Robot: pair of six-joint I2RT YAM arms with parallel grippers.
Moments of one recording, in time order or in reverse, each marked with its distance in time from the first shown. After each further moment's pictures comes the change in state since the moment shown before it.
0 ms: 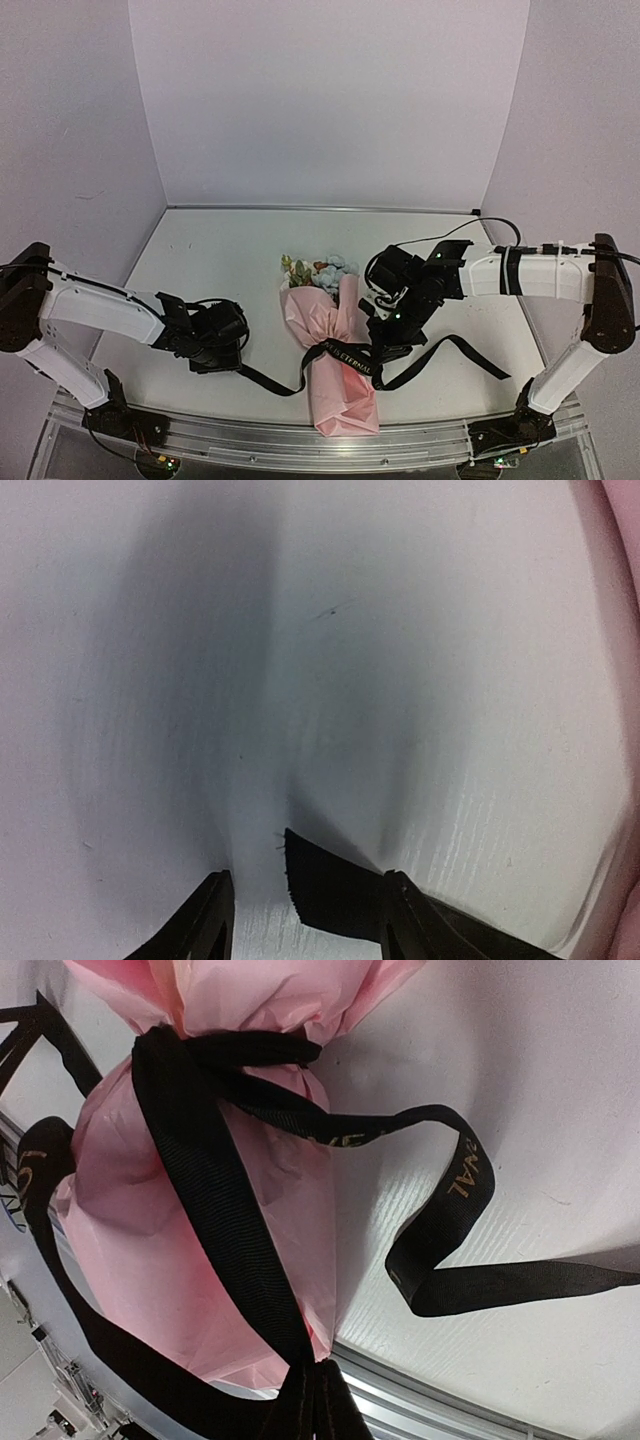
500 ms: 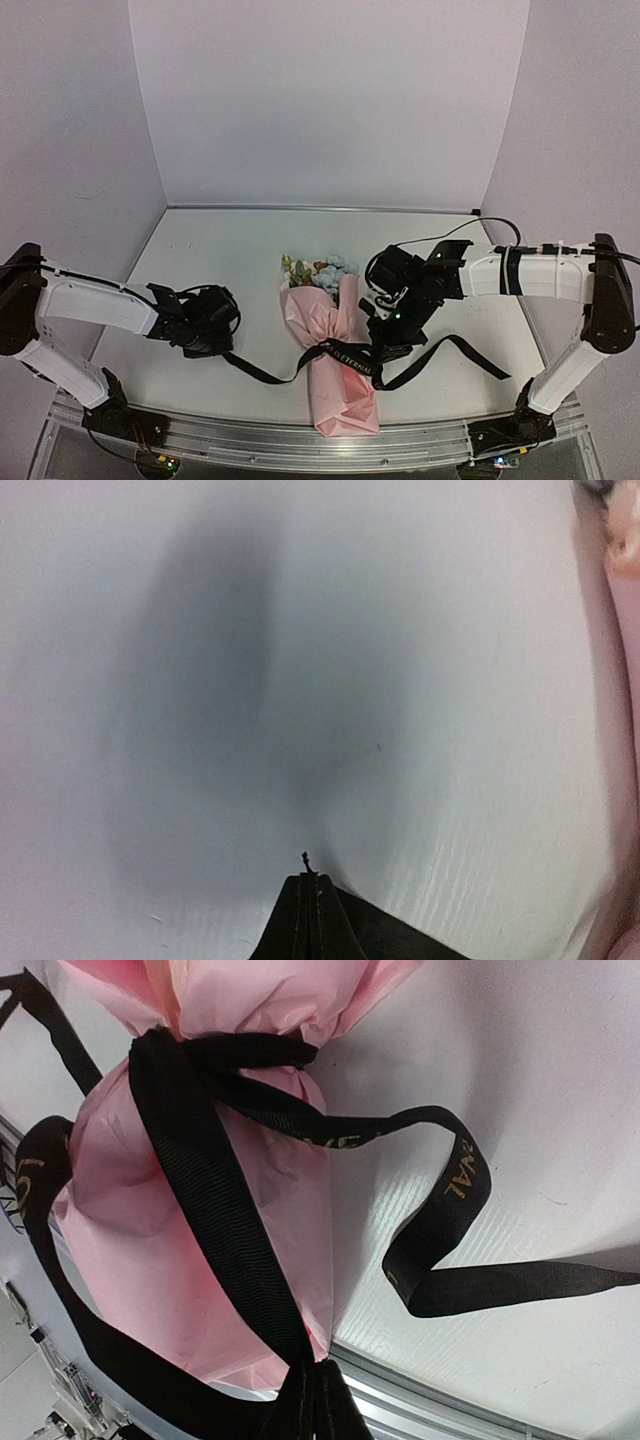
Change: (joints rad) left arm 0.085 -0.020 -0.001 0.029 -0.075 0.058; right arm 0.000 0.000 0.000 -0.001 0.007 0.000
